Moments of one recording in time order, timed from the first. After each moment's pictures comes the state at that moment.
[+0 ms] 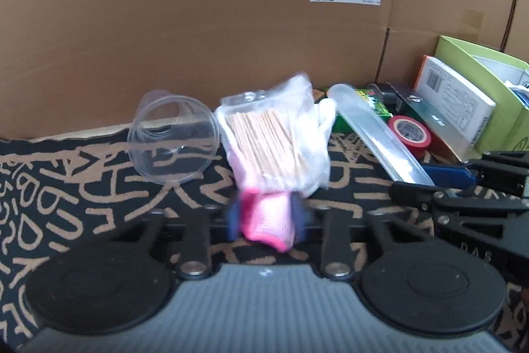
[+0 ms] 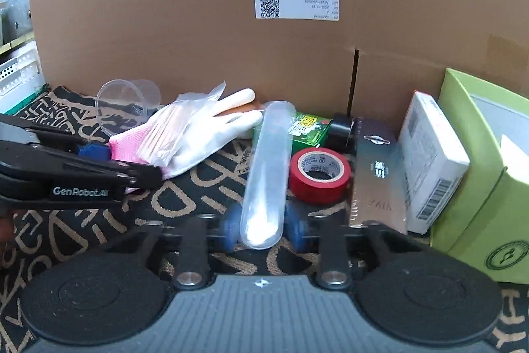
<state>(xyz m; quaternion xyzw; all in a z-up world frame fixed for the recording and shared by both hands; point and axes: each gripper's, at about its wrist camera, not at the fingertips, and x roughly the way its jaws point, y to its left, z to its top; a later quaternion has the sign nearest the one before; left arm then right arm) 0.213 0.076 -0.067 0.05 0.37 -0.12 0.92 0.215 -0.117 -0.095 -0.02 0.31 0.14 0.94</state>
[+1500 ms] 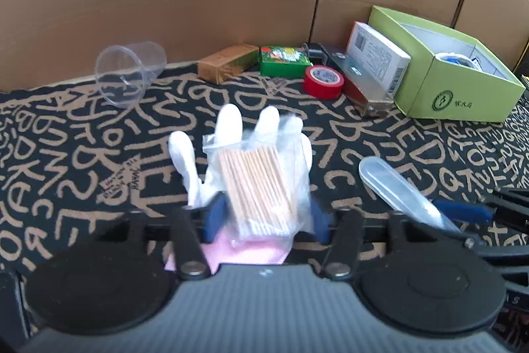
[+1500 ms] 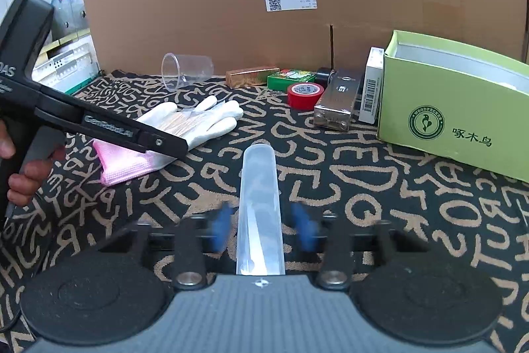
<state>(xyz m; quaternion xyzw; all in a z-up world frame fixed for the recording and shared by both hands) 0.135 0.046 -0.059 0.03 0.40 -0.15 0.90 0.084 -0.169 -0.100 0.00 0.30 0.19 0.94</state>
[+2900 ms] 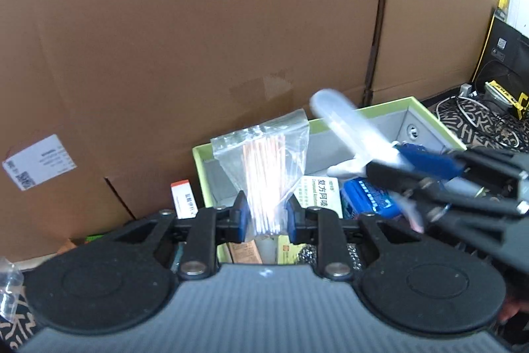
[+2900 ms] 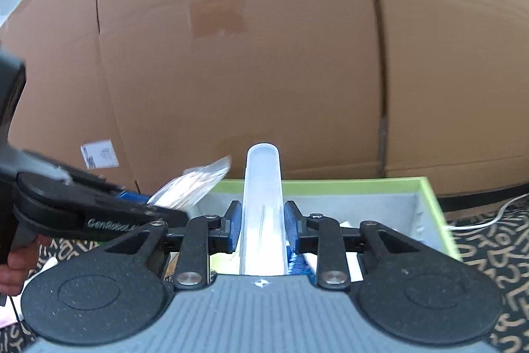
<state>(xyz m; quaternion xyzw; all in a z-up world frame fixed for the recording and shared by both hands) 0.249 -0.201 0.008 0.11 0.34 -0.23 0.90 0.197 -0.349 -0.039 0.05 0.19 0.05 0.98</state>
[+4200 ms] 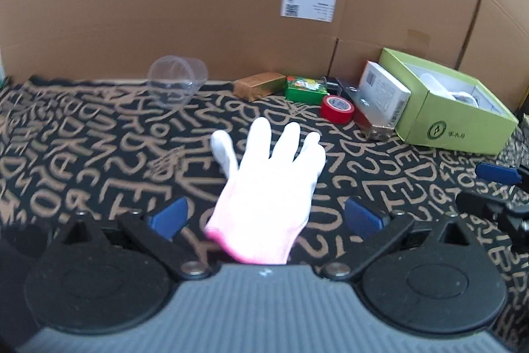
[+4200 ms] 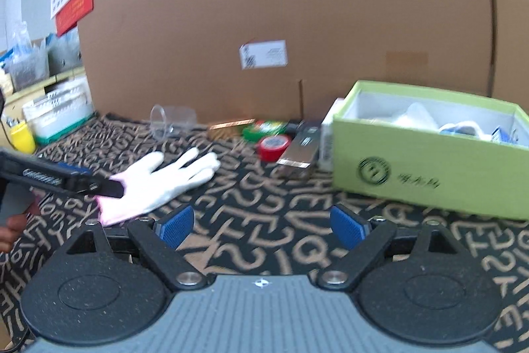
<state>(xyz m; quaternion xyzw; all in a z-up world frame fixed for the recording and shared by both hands) 0.087 0.082 -0.041 -0.01 0.34 -0.11 0.93 0.069 -0.209 -0.074 0.01 0.24 0.17 0.96</state>
